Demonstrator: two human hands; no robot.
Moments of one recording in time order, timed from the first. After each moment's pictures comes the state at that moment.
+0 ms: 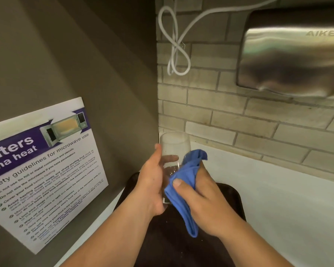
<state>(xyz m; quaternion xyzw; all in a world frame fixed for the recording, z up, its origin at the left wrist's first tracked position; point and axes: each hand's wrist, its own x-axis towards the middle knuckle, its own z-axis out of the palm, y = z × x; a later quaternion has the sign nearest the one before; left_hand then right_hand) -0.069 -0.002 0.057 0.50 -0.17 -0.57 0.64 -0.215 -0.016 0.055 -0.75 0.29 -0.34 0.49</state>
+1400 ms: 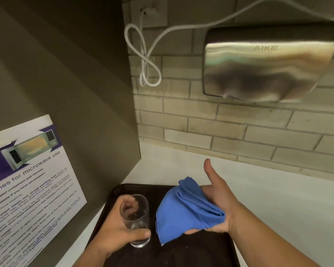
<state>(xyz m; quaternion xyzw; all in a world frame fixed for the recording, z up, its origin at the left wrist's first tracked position) -0.009 0.037 -0.066 0.61 -0.45 -0.41 0.51 -0.274 -0.071 0.049 -0.30 0.13 -0.11 0.94</state>
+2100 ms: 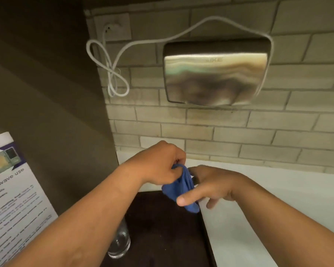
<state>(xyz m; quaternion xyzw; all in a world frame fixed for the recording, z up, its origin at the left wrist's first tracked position) -0.146 -0.064 0.147 0.52 -0.84 -0.11 0.15 -0.337 -0.077 0.121 -0.76 0.47 0.01 0.45</state>
